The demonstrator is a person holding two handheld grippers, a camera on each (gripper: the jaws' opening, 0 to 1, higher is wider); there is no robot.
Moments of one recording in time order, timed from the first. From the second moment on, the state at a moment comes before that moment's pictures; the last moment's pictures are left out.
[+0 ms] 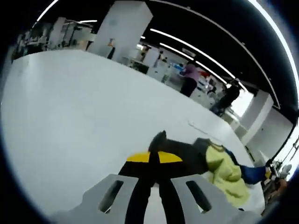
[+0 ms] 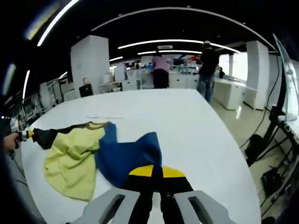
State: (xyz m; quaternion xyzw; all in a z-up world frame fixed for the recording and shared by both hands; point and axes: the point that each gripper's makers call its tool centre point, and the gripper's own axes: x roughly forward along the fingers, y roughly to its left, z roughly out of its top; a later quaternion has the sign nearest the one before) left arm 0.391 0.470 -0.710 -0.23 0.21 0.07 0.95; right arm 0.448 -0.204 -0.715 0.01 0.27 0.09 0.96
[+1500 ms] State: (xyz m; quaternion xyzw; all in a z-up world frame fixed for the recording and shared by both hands) left arm 0.386 0.520 -0.748 -0.09 0.28 0.08 0.95; right arm 0.416 -0.284 -0.764 0.12 0.31 0.00 0.94
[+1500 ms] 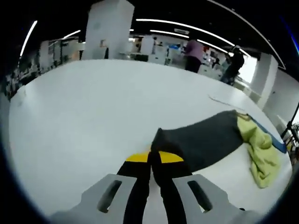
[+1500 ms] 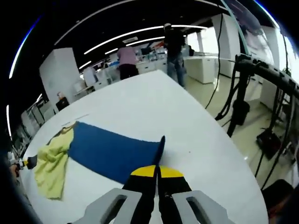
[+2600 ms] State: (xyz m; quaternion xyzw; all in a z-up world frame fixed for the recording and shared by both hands) left arm 0.383 0.390 -0.717 0.03 0.24 -0.17 0.96; right arm 0.391 -0.157 -0.744 0.05 0.34 0.20 0.92
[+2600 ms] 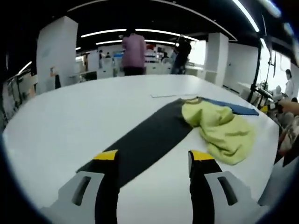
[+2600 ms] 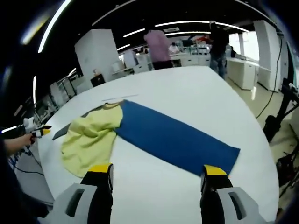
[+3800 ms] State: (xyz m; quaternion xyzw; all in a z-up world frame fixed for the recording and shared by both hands) left arm 0.400 0.271 -0.776 0.07 0.29 -0.33 0.89; right arm 0.366 -0.047 -0.783 -0.05 0.38 0.31 0.87
